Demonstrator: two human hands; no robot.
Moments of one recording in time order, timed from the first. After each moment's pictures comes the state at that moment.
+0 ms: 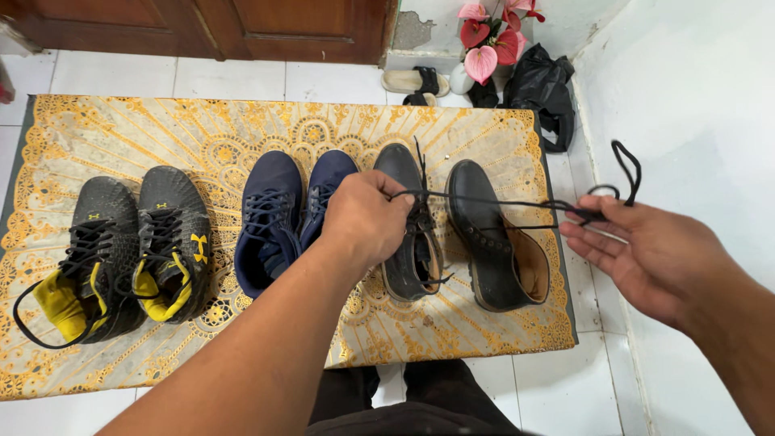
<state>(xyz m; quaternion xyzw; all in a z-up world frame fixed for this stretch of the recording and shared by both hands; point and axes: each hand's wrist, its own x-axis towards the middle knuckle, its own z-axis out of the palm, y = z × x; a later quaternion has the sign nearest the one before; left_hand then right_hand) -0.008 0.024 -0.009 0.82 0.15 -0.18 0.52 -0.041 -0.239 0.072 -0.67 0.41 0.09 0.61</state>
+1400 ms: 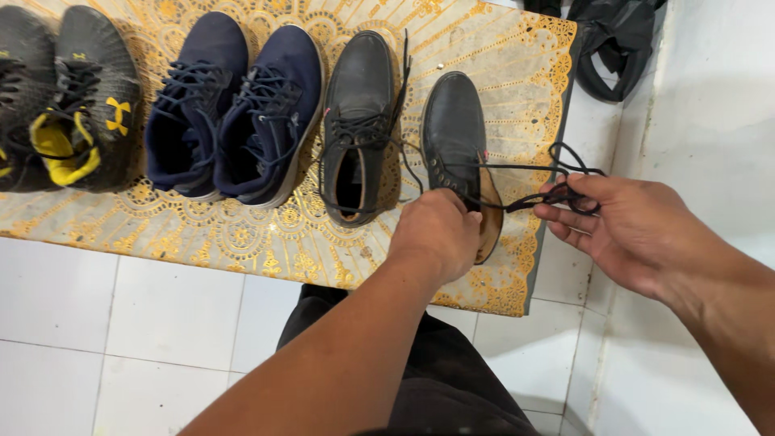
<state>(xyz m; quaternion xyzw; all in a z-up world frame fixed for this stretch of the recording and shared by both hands) -0.064 -0.145 -0.019 0.79 0.23 -0.36 0.44 -0.015 -0.320 0.021 -0.70 0.38 0.30 0.53</state>
